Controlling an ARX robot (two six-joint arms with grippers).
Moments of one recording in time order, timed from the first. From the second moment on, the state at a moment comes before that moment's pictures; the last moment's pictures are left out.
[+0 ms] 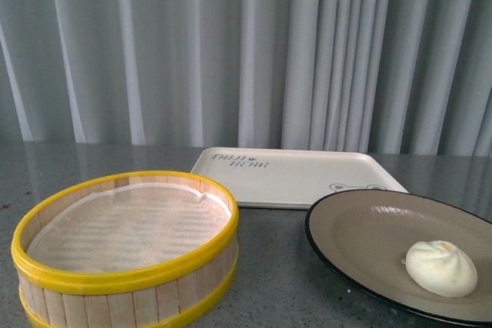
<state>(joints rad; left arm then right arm) 0.00 0.42 0.03 0.42 0.00 -0.01 0.00 0.00 0.01 0.00 0.00 -0.01</state>
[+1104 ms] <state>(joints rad) 0.00 0.00 0.03 0.00 0.00 -0.01 0.00 0.00 0.01 0.00 0.00 -0.01</state>
